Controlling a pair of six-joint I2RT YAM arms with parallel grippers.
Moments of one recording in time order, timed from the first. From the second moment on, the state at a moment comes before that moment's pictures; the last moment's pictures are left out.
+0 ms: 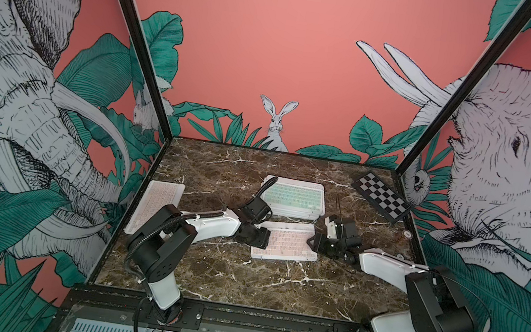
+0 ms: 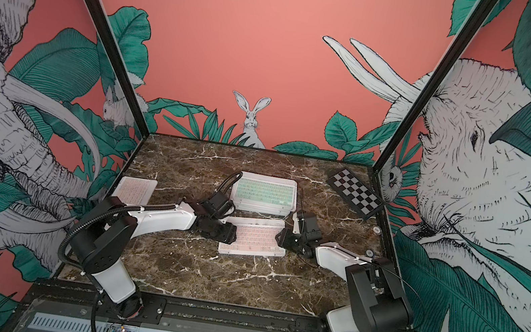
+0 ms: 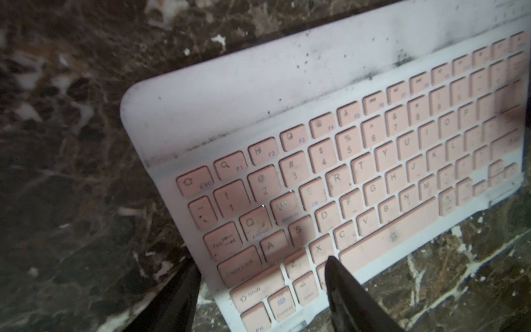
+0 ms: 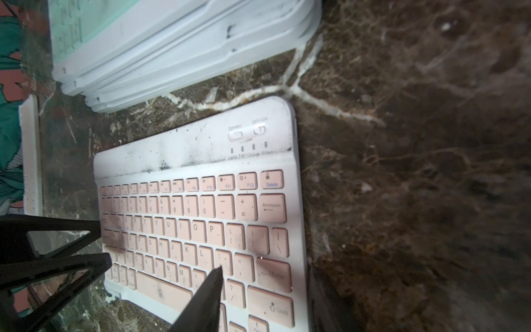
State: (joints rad) left arm -0.73 1.68 0.95 -0.46 0.15 -0.48; right arm 0.40 1.45 0.54 0.01 -0.33 0.60
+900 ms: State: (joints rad) left arm -0.76 1.68 0.95 -0.46 0.11 -0.48; right arm 0.29 1.28 0.39 0.12 -0.55 0.76
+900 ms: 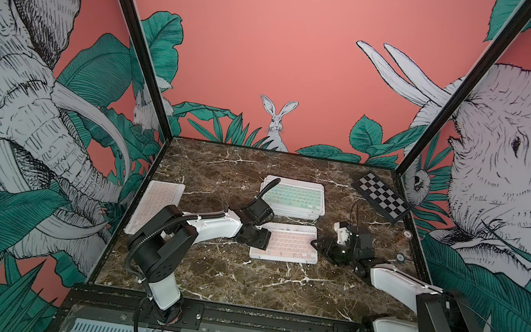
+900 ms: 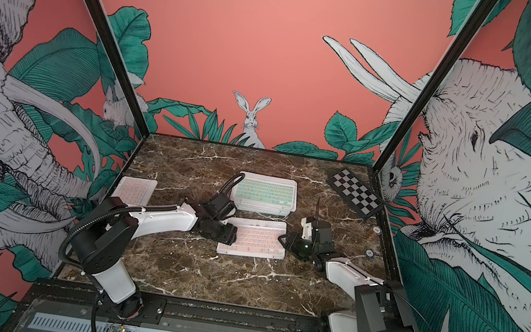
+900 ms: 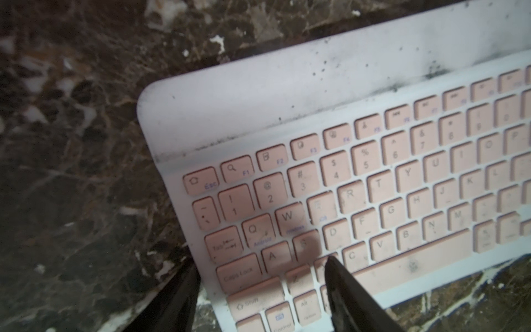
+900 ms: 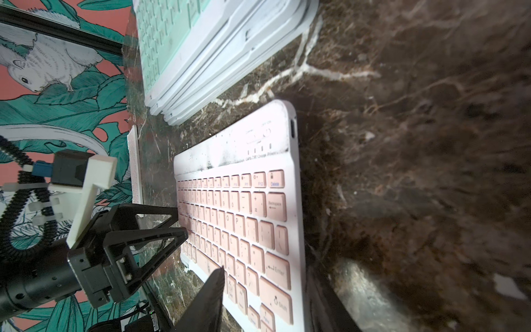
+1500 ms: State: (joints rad) left arm -0.78 1.70 0.94 -0.39 0.15 -0.47; right arm 0.29 1.15 0.38 0.06 -0.66 0.77
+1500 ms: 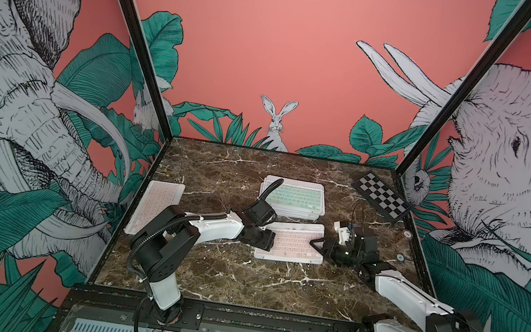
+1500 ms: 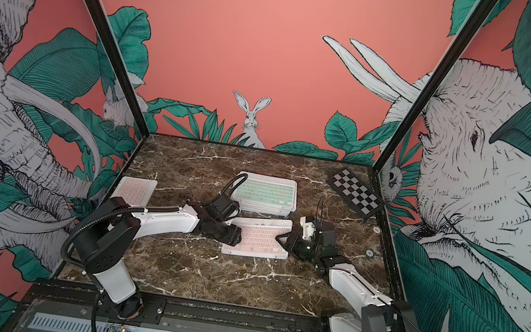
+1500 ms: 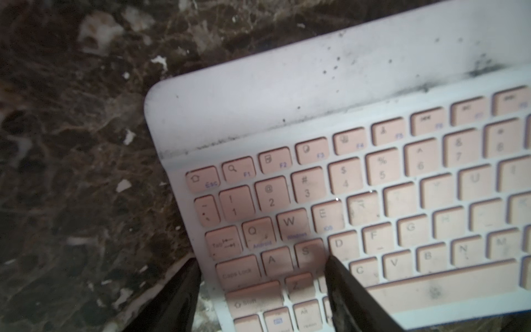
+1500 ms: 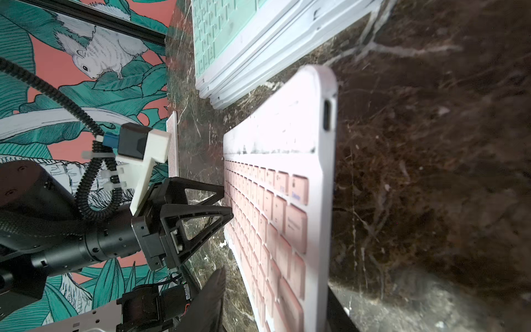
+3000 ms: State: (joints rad) left arm -0.75 1.40 1.09 -0.67 -0.11 -0.50; right arm 0.27 1.05 0.62 -0.21 -0.73 0.74
